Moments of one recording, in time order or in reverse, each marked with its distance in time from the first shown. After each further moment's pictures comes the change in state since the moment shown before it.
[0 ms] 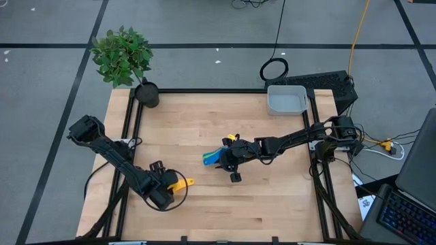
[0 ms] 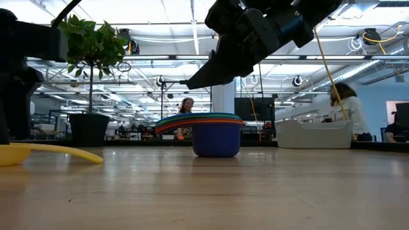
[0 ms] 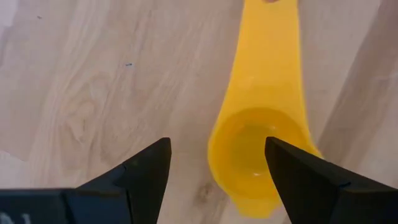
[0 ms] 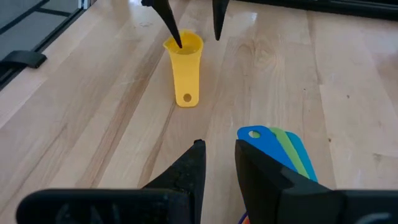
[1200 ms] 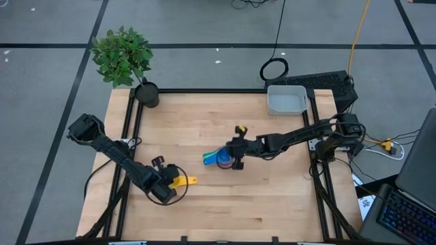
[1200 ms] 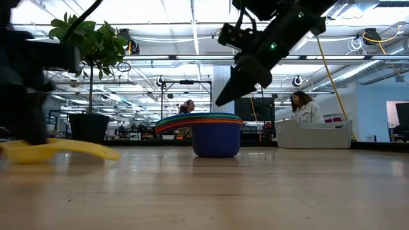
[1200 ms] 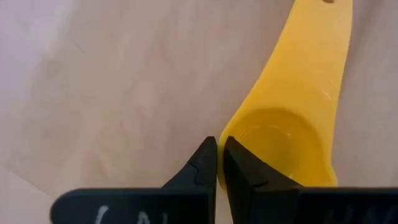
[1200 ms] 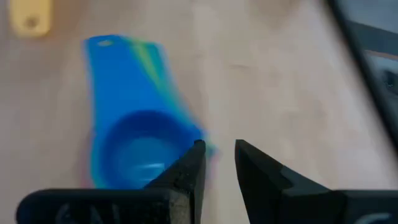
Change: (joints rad) left arm 0.072 -0.002 -0.087 0.089 -0.098 0.056; right arm -0.002 -0.079 0.000 -0.302 0.498 -0.016
